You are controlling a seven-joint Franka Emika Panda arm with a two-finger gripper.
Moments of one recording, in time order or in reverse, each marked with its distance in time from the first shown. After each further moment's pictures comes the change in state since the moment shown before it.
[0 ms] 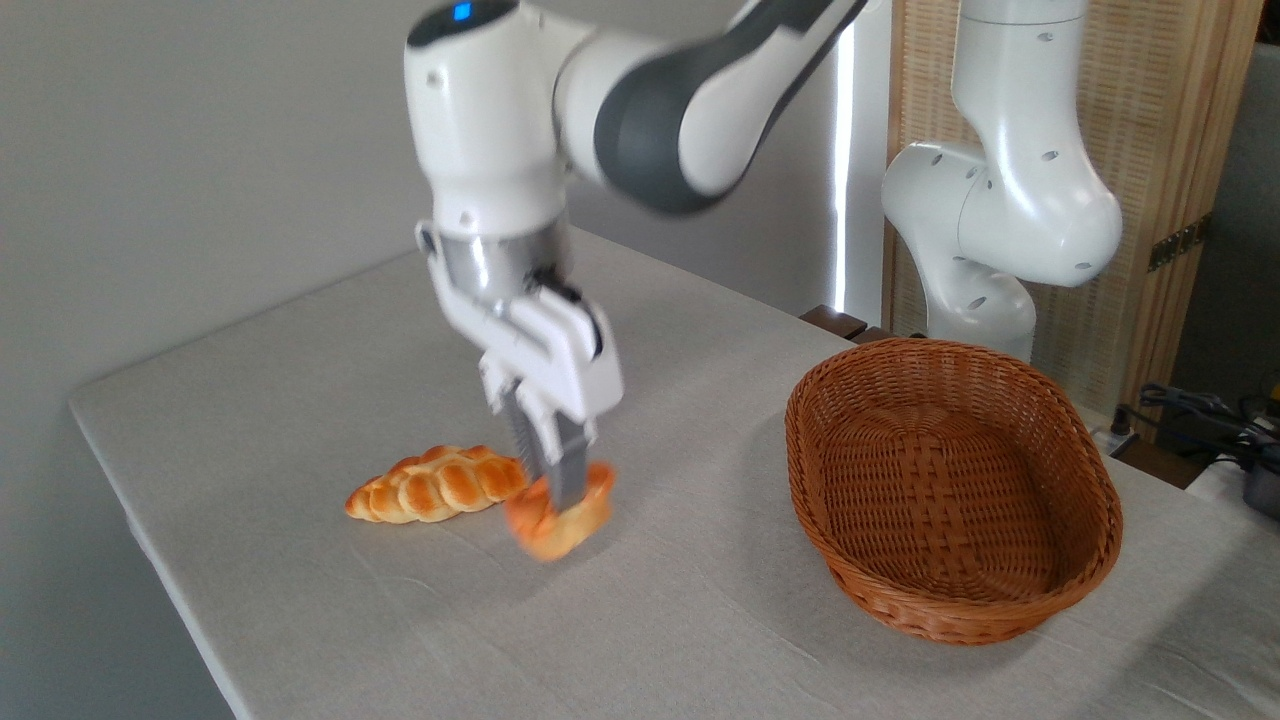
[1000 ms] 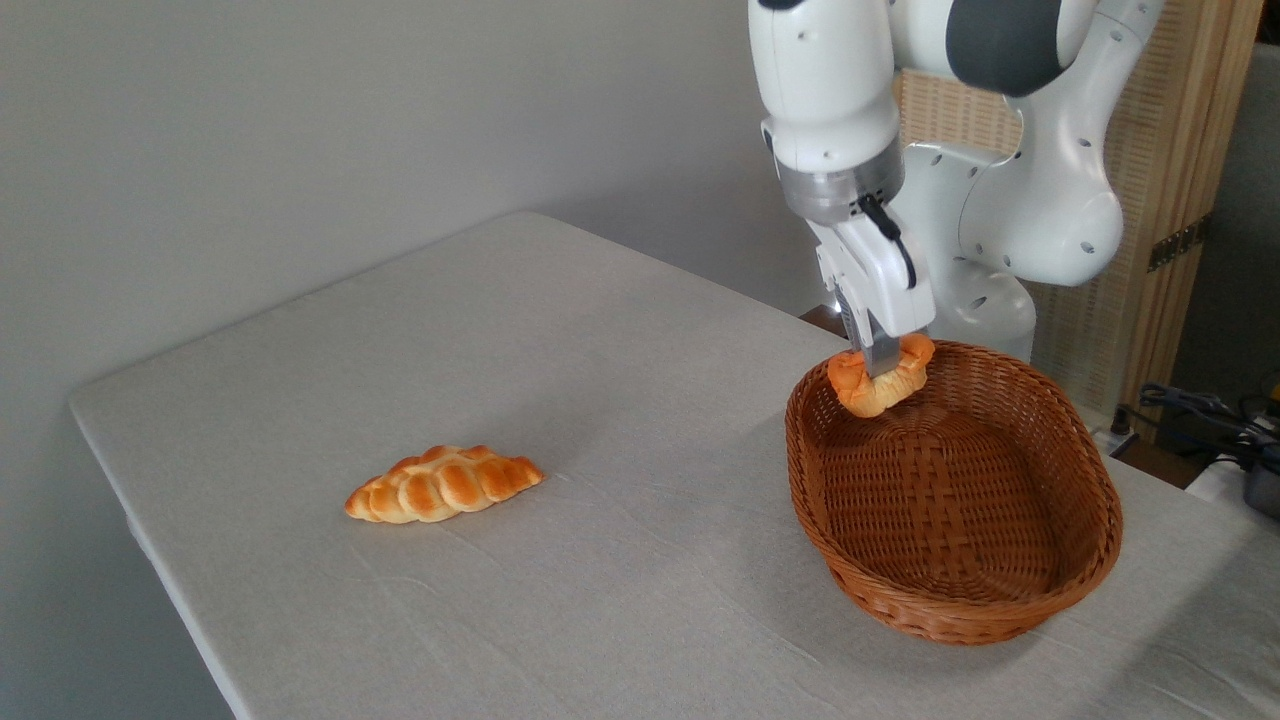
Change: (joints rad) arm 0.013 -0.615 0.193 -0.500 0.095 -0.438 0.505
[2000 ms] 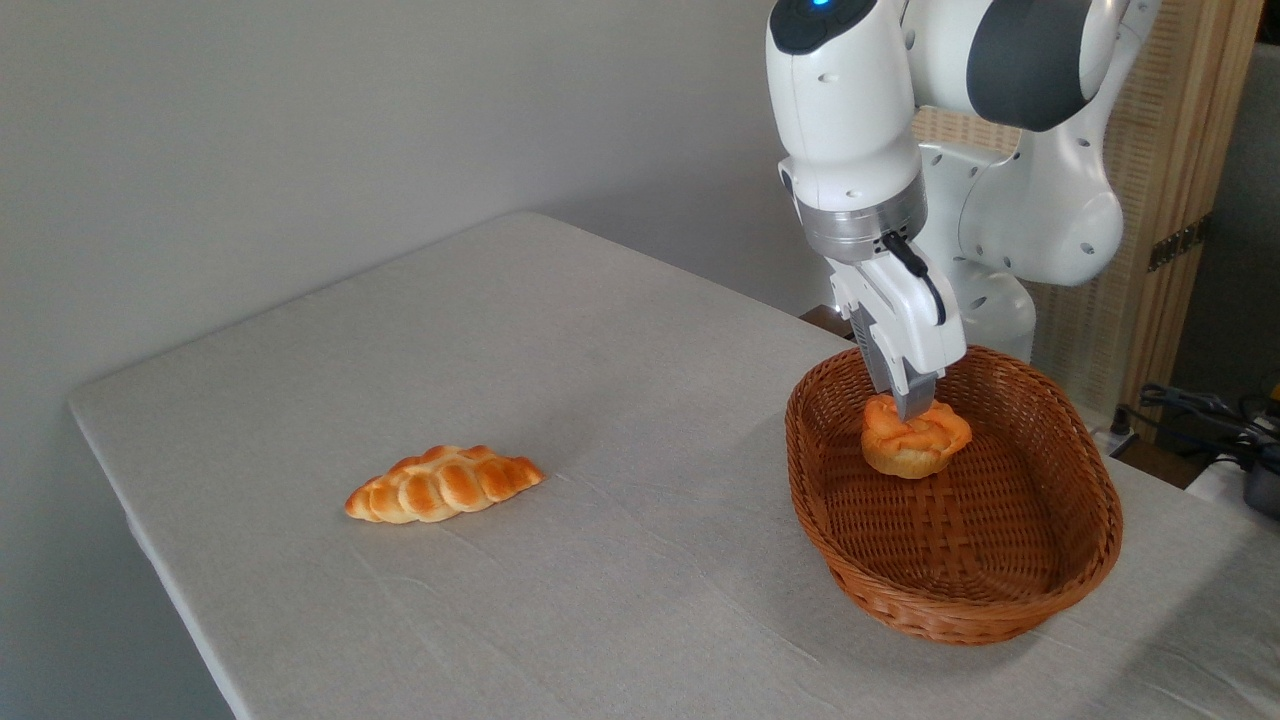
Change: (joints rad) arm 0.000 0.026 0.055 -0.017 0.085 0.072 0.000
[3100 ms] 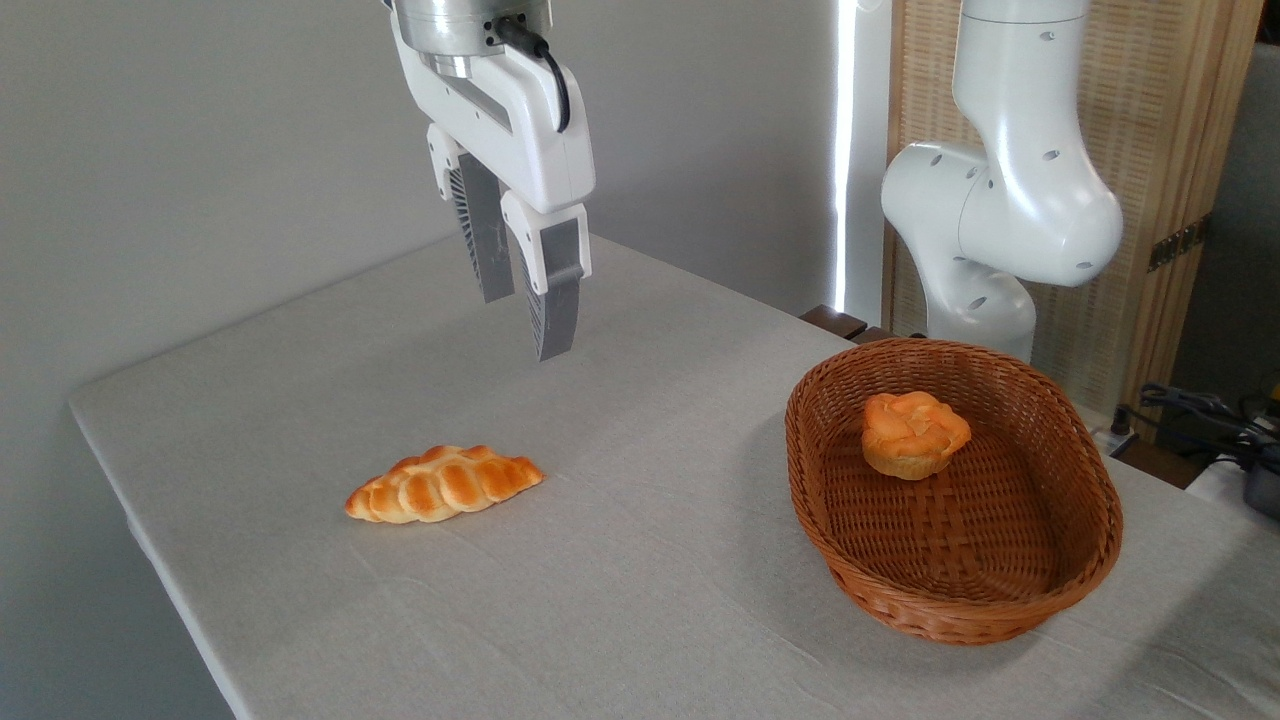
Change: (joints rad) arm -0.002 0.610 -0.224 0.925 -0.275 -0.029 -0.426
